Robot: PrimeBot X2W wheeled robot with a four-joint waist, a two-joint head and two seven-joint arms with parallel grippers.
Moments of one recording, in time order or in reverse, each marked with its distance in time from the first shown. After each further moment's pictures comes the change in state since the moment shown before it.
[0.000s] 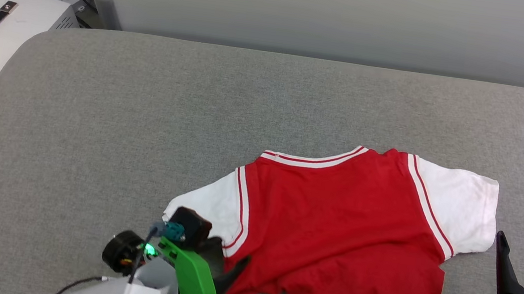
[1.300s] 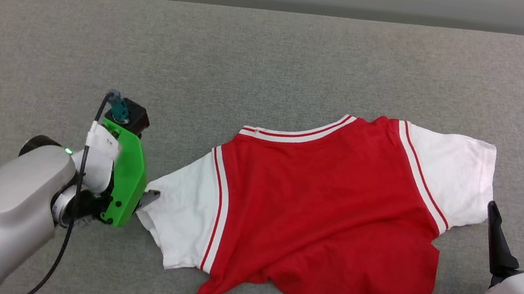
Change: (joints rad) left arm -0.369 0.116 0.040 0.307 -0.160 -0.216 0.539; right arm -0.080 -0.001 0.043 -0.010 -0.009 0.000 -0.002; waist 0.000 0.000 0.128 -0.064
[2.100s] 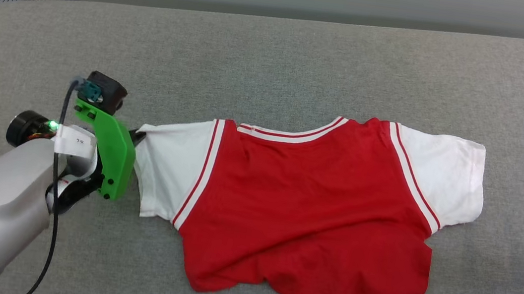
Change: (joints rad) left arm -0.003 -0.048 0.035 0.151 0.082 -0.012 -0.368; right arm -0.093 -0.119 -0.028 -0.065 -0.020 0.000 0.007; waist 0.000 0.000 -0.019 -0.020
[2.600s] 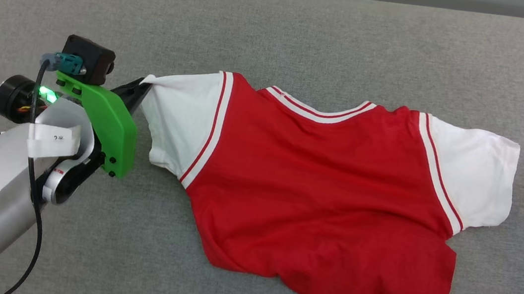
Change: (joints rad) left arm 0.002 0.116 0.080 -0.329 0.023 0.188 -0.110; right arm -0.340 -0.360 0.259 0.039 0.285 0.000 0.493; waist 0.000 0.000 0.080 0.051
